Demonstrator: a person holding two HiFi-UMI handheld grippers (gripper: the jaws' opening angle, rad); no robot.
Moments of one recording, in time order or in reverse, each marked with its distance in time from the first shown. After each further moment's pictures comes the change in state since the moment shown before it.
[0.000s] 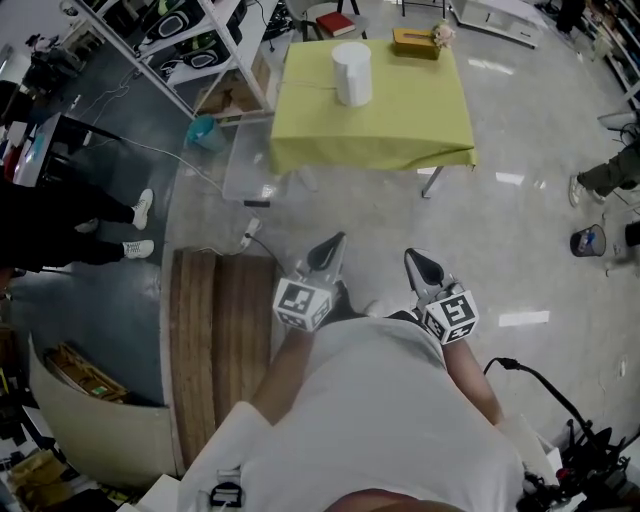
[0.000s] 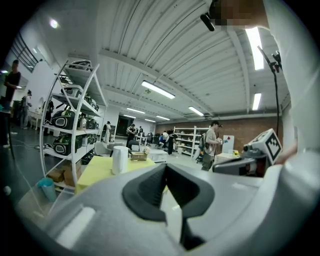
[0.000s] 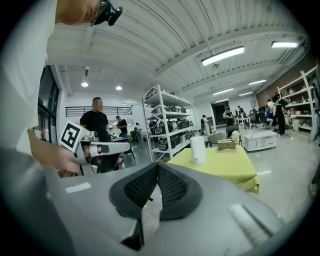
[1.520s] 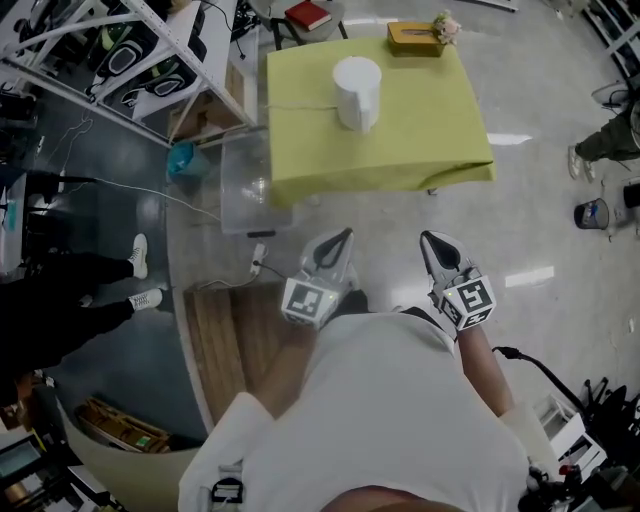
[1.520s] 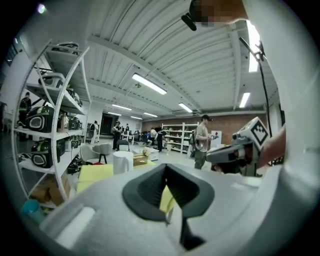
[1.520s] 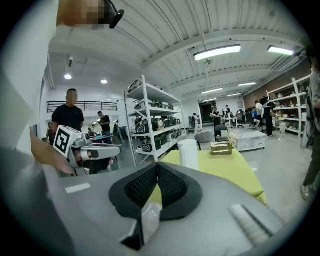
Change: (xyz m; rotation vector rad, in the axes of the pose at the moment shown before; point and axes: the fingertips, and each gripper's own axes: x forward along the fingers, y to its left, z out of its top) left arm 0.134 0.208 0.031 0.046 0.025 -0.175; right arm 0.218 -0.103 0.064 0.024 0.035 -0.163
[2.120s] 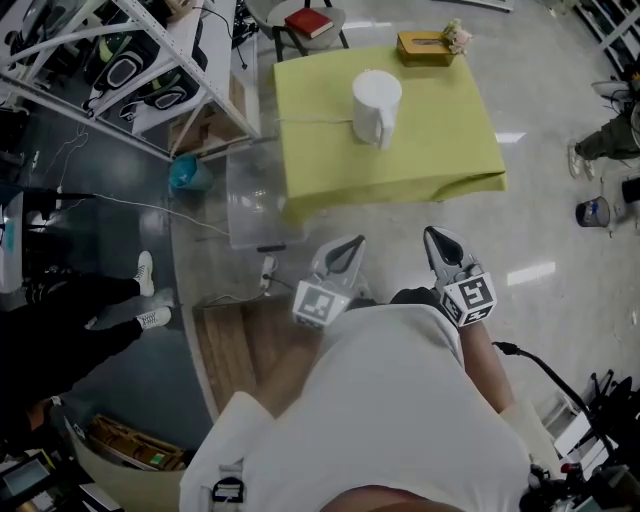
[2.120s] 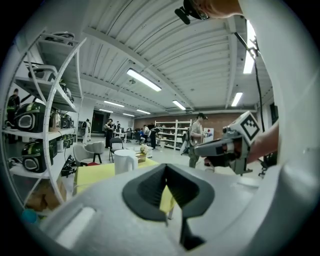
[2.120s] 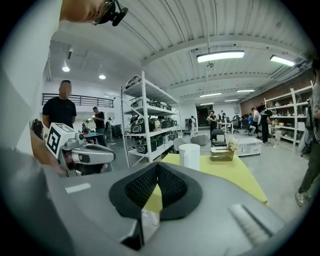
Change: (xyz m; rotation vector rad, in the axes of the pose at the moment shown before) left arm 0.000 0.066 -0.003 0.025 0.040 -0.098; right arm 0.084 0.014 0.027 -0.043 -0.001 -0.071
